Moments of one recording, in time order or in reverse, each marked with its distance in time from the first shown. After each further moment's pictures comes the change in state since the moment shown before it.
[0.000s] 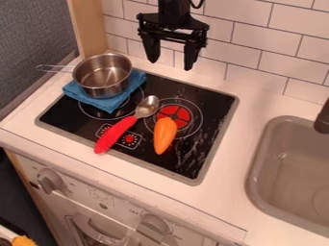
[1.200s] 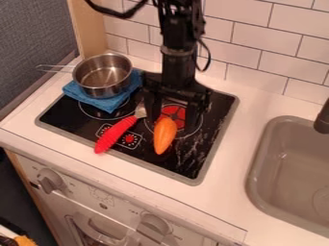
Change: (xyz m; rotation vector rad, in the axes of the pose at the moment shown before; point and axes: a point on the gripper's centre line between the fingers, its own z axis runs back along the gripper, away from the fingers) arm -0.080 -0.029 -0.046 -0.007 0.239 -0.069
